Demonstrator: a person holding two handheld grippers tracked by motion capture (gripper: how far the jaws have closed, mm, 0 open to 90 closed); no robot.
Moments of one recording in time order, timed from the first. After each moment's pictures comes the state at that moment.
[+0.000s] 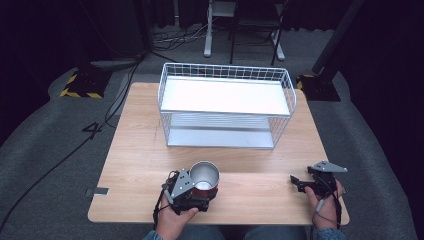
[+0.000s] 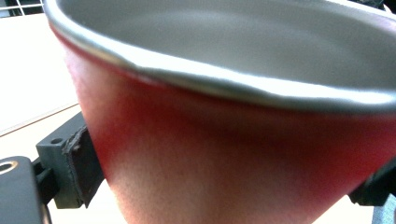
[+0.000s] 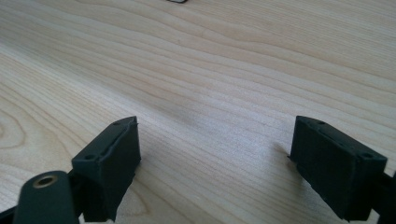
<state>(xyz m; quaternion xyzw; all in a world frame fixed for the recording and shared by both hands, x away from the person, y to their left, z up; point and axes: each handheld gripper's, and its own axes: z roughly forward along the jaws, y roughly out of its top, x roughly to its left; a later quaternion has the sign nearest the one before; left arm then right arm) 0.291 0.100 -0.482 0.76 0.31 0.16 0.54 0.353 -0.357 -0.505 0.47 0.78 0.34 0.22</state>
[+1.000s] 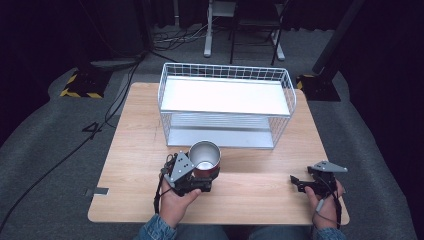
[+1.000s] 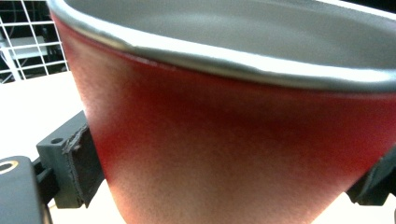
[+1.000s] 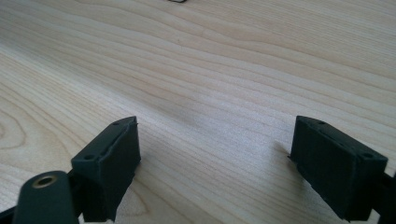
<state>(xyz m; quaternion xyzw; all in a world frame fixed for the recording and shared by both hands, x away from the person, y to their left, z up) 0.320 0.096 -0.440 0.72 0.32 0.21 0.58 0.354 -0.358 -0.505 0.47 0.78 0.34 0.21</state>
